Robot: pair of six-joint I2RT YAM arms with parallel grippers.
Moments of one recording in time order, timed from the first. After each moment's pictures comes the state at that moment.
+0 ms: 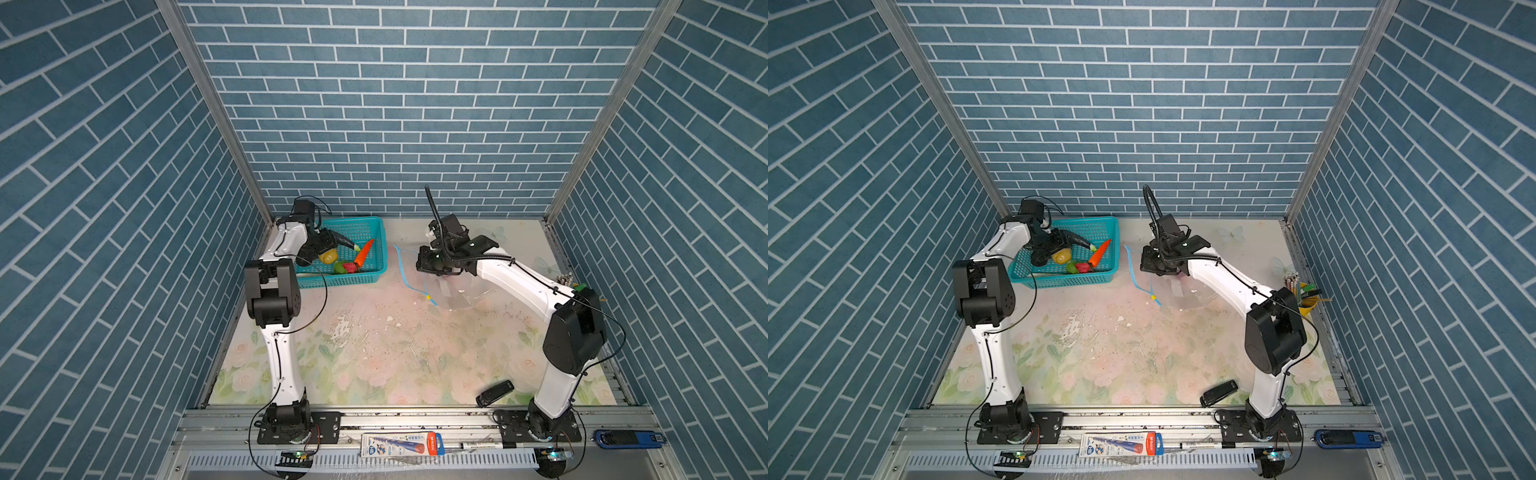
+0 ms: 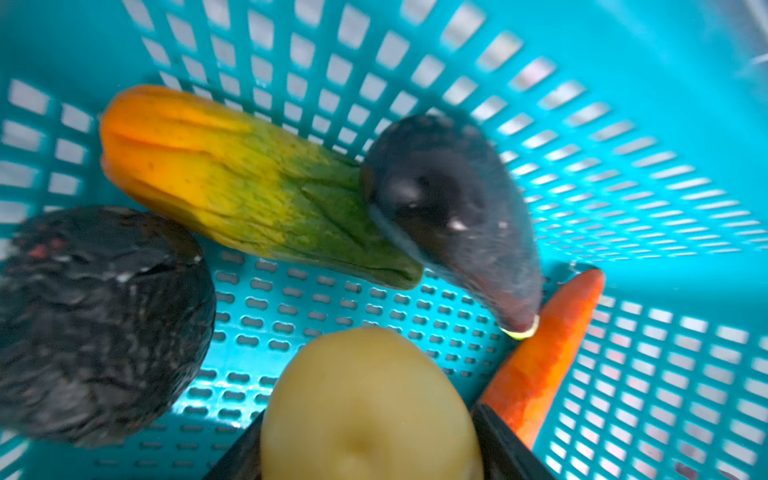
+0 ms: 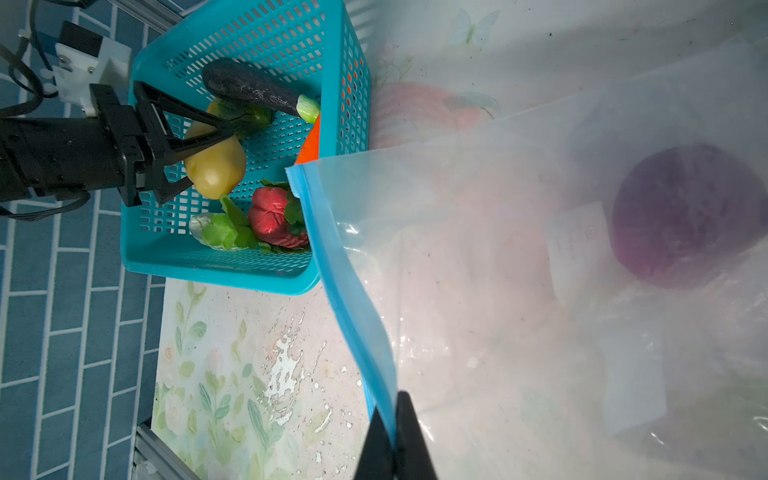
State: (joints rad) left arm 0.05 2.21 1.91 -0.83 0.21 -0.44; right arm 0.67 1.81 1.59 -0.65 -0.18 0.63
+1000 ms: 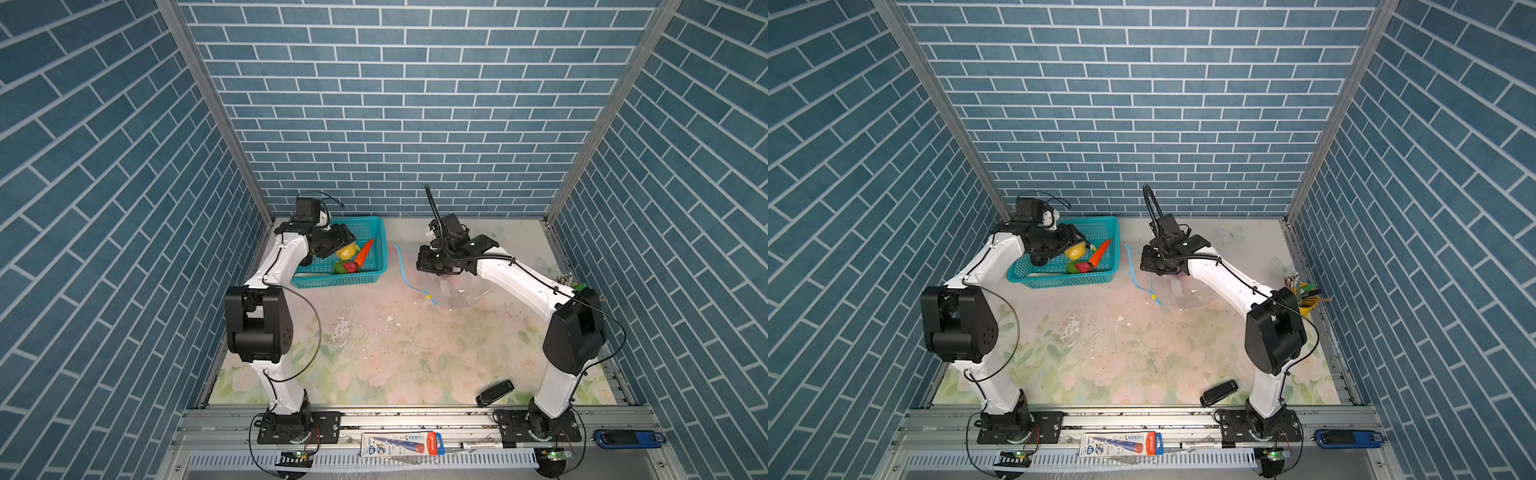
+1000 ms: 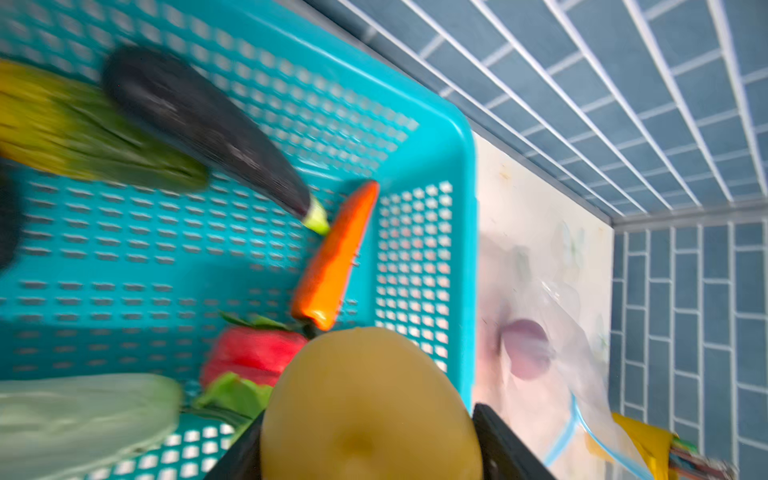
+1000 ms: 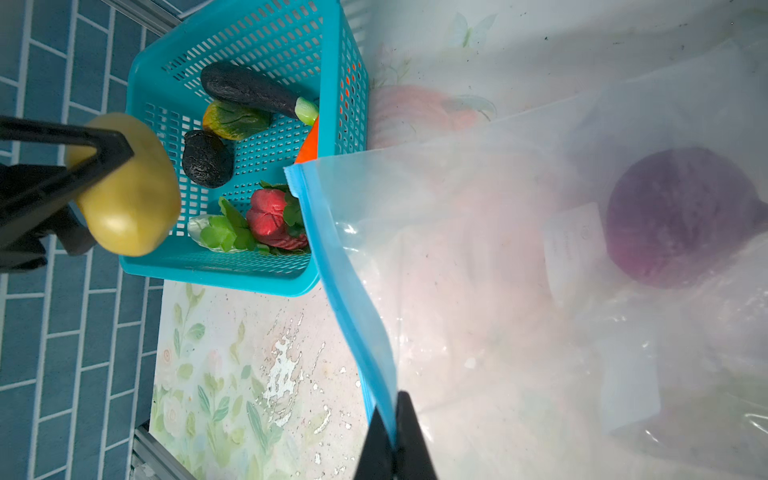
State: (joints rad) left arm -0.07 1.80 1.54 -0.64 0.43 -0.47; right arm 0.67 1.81 1.60 -0.66 -0.17 0.63
